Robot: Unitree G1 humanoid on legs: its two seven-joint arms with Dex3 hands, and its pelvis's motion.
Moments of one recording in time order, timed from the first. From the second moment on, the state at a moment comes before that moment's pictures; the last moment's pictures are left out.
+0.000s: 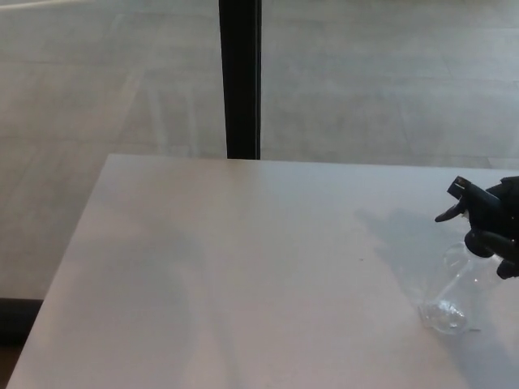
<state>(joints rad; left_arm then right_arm) 0.18 0.65 0.49 1.27 -0.16 -0.12 -0.27 -0.34 -0.78 0.11 -0.16 -0.07 0.53 0.27</state>
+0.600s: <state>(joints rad) 0.18 0.65 0.48 1.29 -0.16 -0.13 -0.27 -0.36 -0.87 0.18 -0.22 -0.21 0.50 0.31</state>
